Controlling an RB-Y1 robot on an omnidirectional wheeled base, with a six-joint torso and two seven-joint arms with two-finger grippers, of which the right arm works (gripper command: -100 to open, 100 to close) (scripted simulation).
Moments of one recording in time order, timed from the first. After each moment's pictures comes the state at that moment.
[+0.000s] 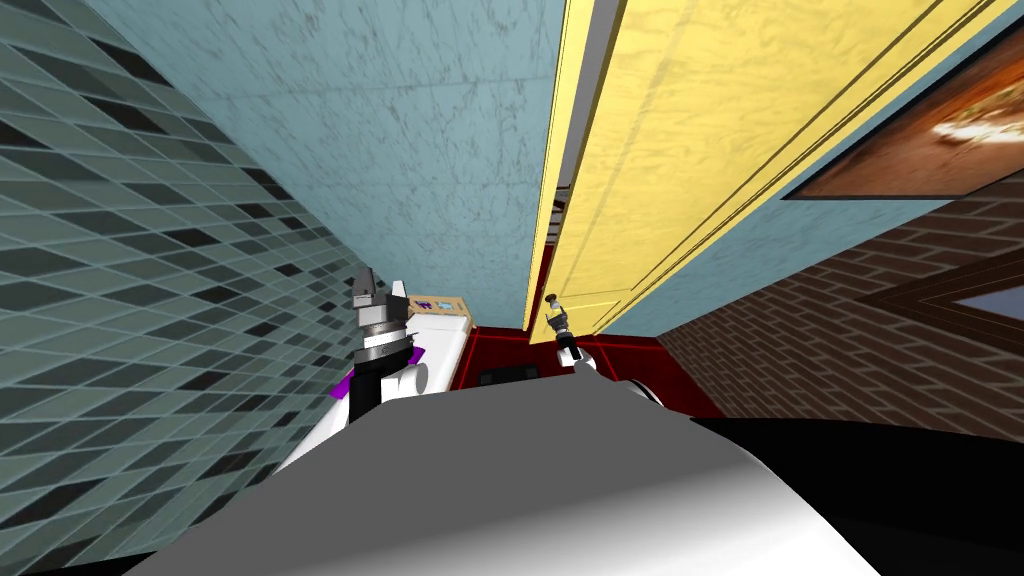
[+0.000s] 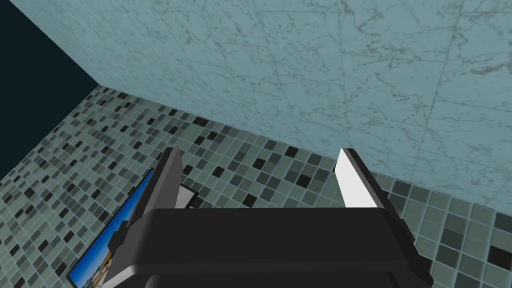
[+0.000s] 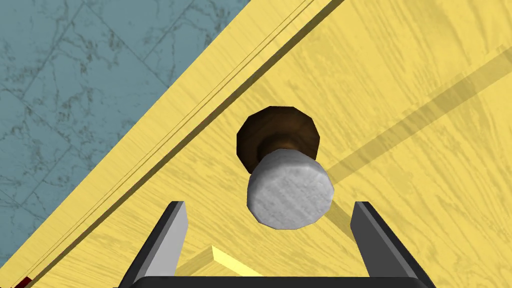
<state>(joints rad) -0.14 -0.19 -0.04 -0.59 -0.05 -0.81 -0.89</state>
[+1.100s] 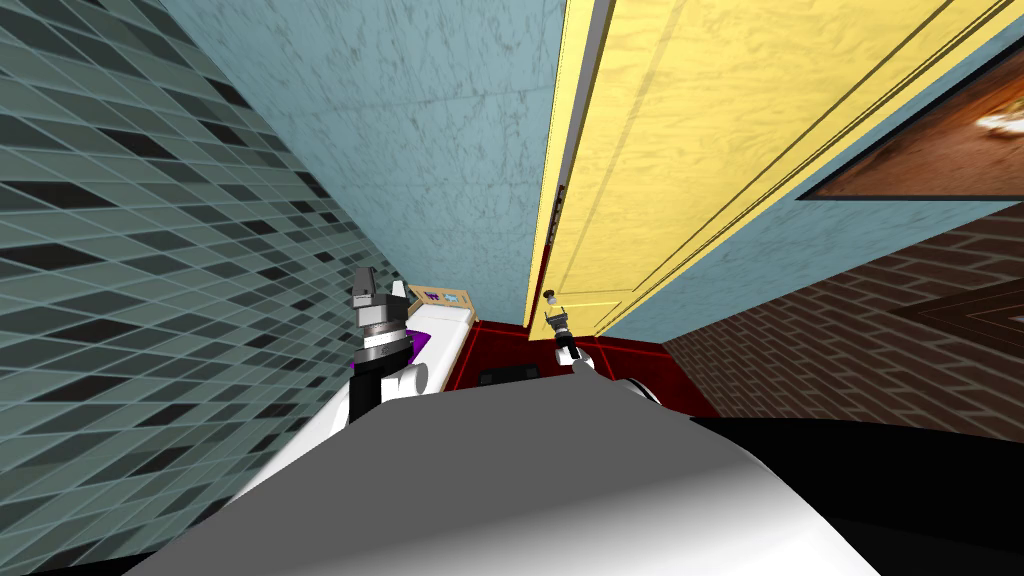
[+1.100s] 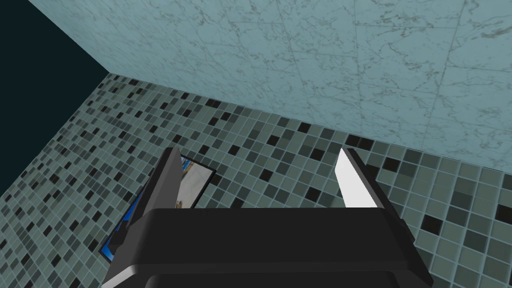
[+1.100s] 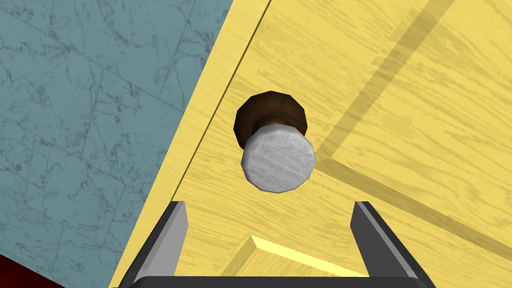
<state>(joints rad) -0.14 -0.19 -0.01 -0.59 -0.13 -0.82 -1.16</state>
